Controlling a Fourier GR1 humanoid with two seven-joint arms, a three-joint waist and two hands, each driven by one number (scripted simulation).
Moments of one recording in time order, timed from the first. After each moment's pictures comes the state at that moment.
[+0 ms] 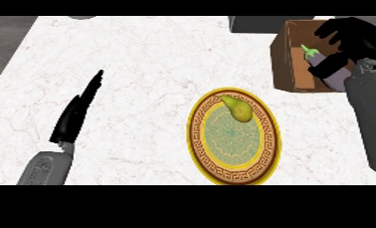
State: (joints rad) left arm -0.17 0.26 -0.03 -1.28 -0.21 0.00 -0.07; right arm -0.67 -0.42 -0.12 -1.15 0.95 0.28 0.39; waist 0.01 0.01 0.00
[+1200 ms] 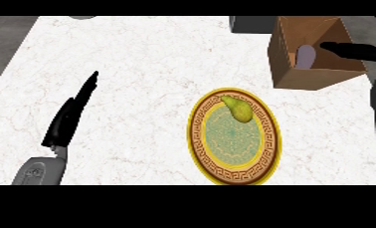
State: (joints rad) left arm -0.13 0.27 -0.01 -1.35 -0.21 -0.02 -0.05; right arm -0.74 -0.39 -0.63 -0.79 0.39 -0.08 -0.20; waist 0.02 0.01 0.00
